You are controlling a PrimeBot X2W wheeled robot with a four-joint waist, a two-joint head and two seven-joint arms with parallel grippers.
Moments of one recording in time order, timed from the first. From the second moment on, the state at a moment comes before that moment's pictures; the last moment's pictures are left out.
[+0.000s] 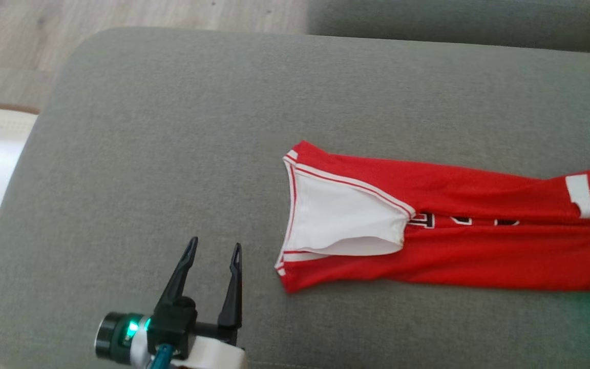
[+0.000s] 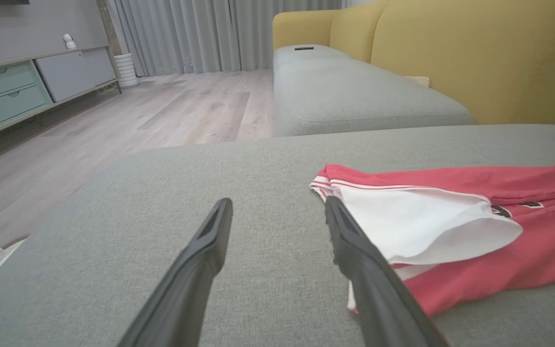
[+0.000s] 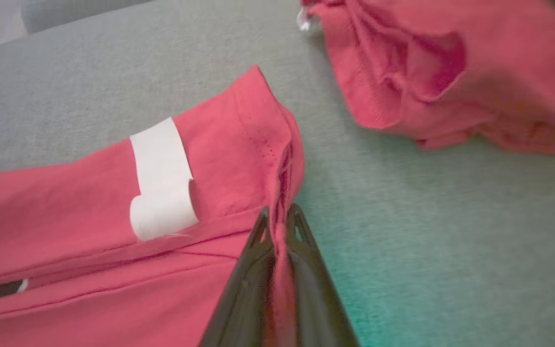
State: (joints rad) left arm 0.11 0.09 -0.42 -0.01 -0.04 0.22 -0.25; right arm -0.32 -0.43 -0.15 0.76 0.40 0.13 0.27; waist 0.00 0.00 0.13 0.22
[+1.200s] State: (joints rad) left arm 0.10 0.08 -0.44 0.04 -0.04 0.17 -0.25; right arm -0.25 -0.06 0.05 0.28 0.35 0.13 0.43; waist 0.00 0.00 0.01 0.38
